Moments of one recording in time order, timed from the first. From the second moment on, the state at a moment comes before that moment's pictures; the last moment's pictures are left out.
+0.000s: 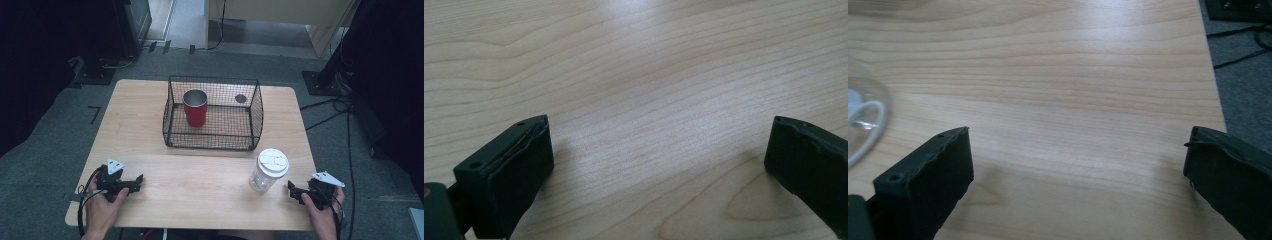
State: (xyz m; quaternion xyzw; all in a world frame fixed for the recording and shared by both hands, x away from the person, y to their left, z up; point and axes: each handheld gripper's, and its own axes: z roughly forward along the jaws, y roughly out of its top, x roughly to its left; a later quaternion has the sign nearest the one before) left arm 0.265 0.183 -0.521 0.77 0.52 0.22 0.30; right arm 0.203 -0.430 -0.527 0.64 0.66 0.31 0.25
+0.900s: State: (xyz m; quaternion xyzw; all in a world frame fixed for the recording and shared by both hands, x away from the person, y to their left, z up) left arm 0.266 0.182 -0.521 0.76 0.53 0.22 0.30; right arm 0.176 -0.384 -0.504 0.59 0.68 0.35 0.26
